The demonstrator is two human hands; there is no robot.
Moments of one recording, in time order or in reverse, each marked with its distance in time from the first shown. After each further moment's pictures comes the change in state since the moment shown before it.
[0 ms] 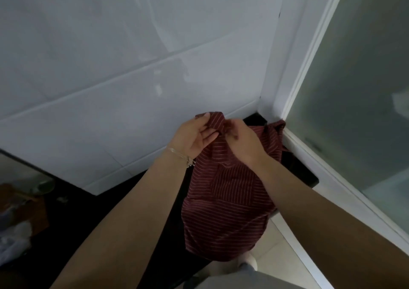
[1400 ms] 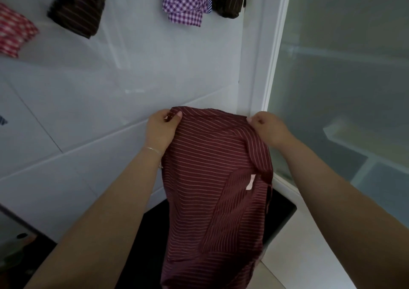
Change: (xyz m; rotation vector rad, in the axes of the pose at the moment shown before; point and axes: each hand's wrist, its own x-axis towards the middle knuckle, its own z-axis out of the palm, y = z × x) left_hand -0.029 0.108 0.003 0.665 0.212 0.783; right_hand -0.007 -0.087 -0.142 -0.340 0.310 0.057
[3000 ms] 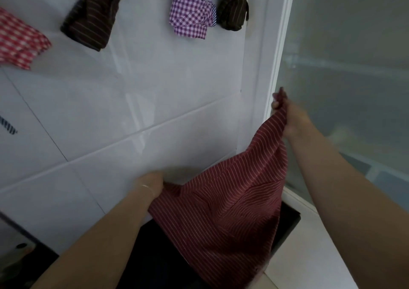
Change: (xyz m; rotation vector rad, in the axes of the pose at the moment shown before) left_hand -0.020 -0.127 -0.032 1.335 -0.574 -0.088; right_hand 0.042 -0.002 -0.036 1.351 0.138 0.396
